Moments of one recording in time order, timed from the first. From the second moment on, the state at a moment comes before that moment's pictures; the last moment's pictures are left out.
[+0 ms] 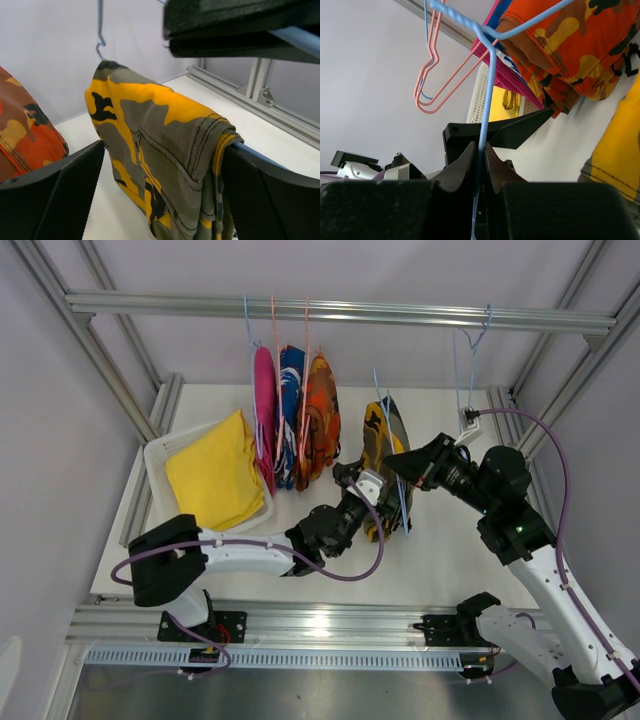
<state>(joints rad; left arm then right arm) -1.21 1.58 0.84 0.98 -0.60 0.20 0.44 0.83 0.96 -0.18 -0.39 0.86</state>
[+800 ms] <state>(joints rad) -1.21 1.75 0.94 0.97 -0.71 0.16 0.44 0.76 0.86 -0.05 -0.35 0.93</state>
